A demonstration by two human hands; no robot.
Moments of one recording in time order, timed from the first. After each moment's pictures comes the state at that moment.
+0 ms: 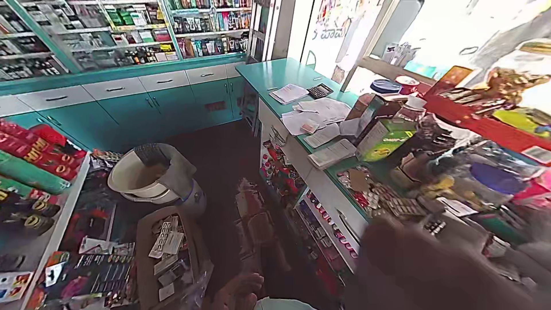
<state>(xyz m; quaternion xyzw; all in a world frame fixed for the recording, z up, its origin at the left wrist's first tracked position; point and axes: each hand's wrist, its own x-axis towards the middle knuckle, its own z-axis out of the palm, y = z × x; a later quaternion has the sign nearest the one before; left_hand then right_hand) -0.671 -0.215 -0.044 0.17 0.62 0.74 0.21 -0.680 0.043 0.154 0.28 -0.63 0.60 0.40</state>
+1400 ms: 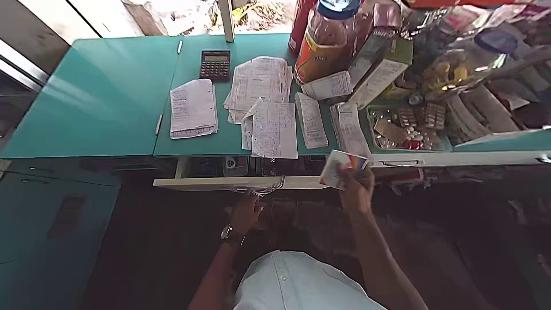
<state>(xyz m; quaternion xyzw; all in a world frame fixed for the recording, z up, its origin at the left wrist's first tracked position) -1.359 0.041 -0.188 0.66 0.67 0.01 0.35 -1.073 0.102 -0.059 -0.47 -0.44 0.41 0.64</state>
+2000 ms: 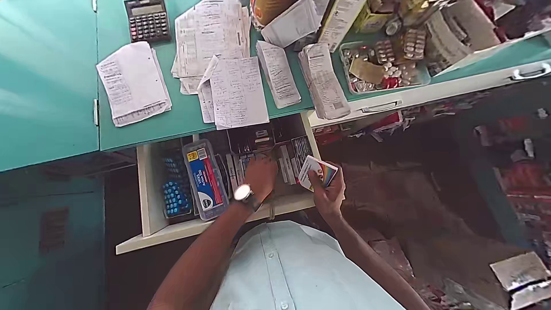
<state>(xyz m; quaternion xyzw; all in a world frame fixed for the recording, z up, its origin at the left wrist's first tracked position) -1.249 0.071 -0.099 0.80 0.54 -0.10 0.27 -1.073 -0.012 -0.127 -0.62 -0.48 0.26 0.56</state>
